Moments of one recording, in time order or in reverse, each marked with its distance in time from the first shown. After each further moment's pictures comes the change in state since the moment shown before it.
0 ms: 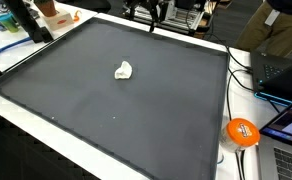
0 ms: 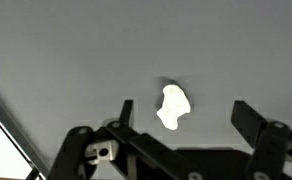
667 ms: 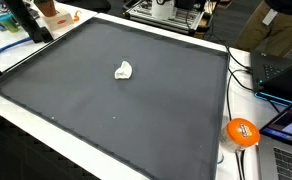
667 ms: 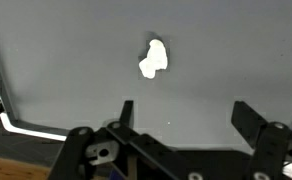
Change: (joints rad) arm -0.008 -0.047 -0.010 0.261 0.249 -0.264 -0.518
